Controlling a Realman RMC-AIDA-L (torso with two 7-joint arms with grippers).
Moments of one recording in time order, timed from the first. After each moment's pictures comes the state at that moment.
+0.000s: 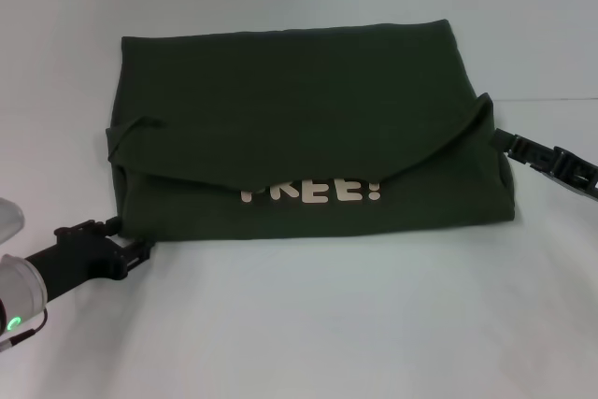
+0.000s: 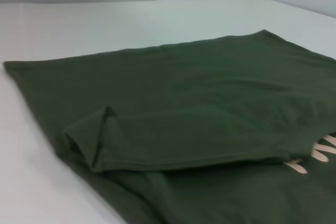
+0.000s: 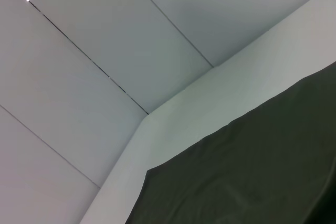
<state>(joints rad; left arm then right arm) -0.42 -2.16 0.78 0.59 1.78 0.84 -1.24 0.58 2.02 -0.26 -0.38 -1.96 -1.27 1.73</state>
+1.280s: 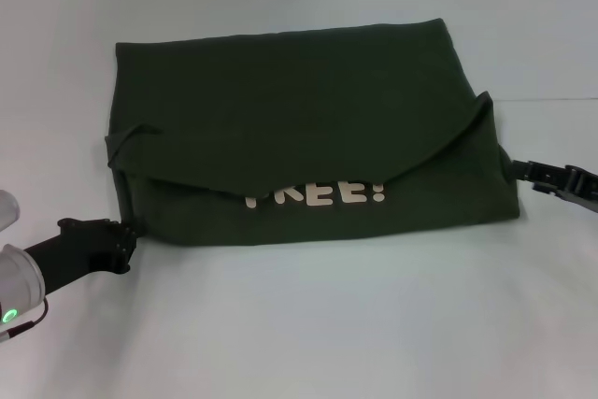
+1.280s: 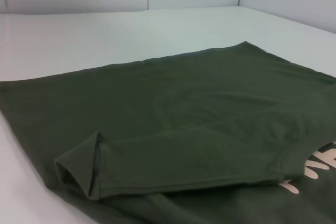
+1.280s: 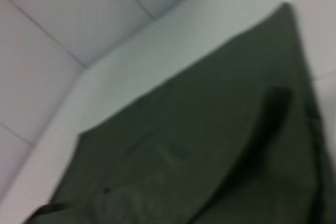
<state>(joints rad) -0.42 -2.16 0.79 0.64 1.82 0.91 -1.30 0.58 1.98 -0.45 -0.50 -2.08 -1.13 2.01</state>
